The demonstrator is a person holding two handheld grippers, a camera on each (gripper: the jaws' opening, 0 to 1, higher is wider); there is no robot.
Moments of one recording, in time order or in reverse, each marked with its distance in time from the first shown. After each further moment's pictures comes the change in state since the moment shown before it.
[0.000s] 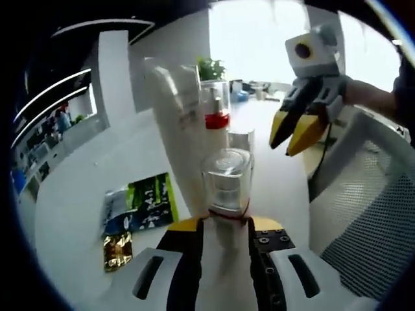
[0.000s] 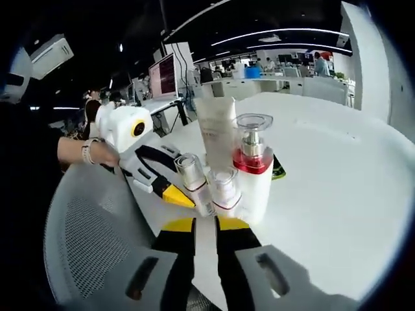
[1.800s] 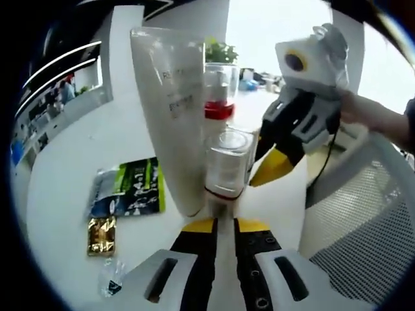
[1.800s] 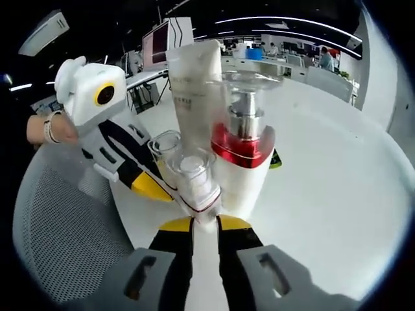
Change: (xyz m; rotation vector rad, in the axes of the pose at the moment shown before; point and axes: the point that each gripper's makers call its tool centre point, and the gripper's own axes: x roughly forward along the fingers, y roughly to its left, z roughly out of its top) left arm 0.015 -0.012 -0.004 -0.138 0.098 0.000; right arm 0.039 -0.030 -0.019 -0.067 0.152 -0.051
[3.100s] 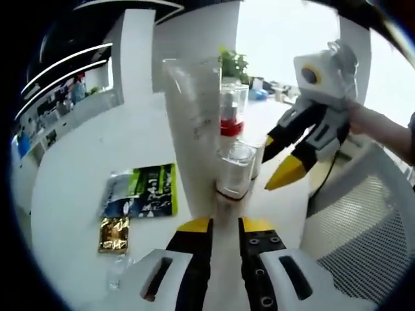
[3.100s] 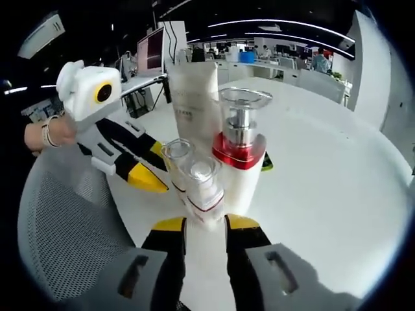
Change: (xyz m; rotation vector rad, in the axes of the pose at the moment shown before) left arm -0.023 0.006 0.013 -0.030 -0.056 0.040; right arm -0.018 0.001 0.007 0.014 -0.023 -0.050
